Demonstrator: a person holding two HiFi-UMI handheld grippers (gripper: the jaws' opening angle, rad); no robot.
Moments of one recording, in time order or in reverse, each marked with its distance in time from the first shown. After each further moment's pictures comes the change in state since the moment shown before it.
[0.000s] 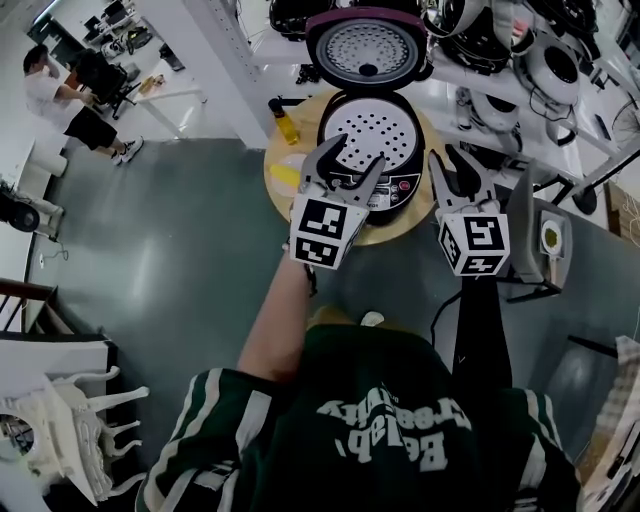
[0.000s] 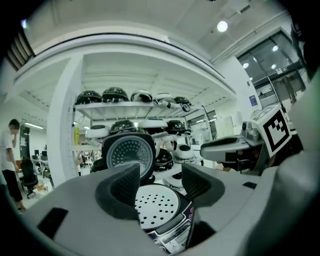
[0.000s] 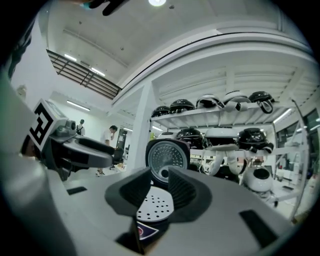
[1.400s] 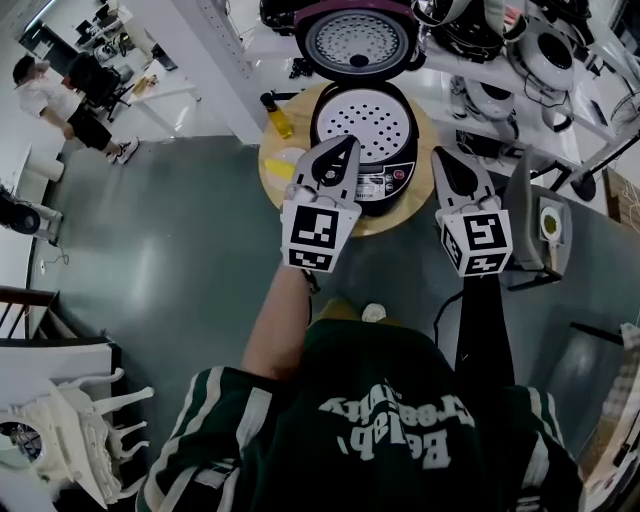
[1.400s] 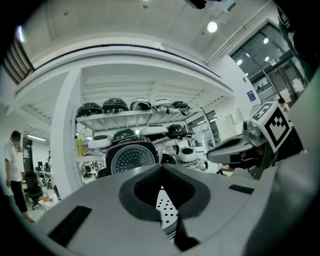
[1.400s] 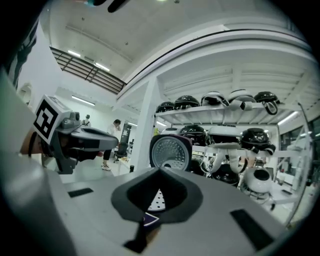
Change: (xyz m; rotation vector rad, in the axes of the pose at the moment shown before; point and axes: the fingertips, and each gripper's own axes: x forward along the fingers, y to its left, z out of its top) left arm -0.019 -0.002 0.017 0.075 -0.075 0.045; right arm -0.019 0.007 -0.007 -0.046 0.059 0.044
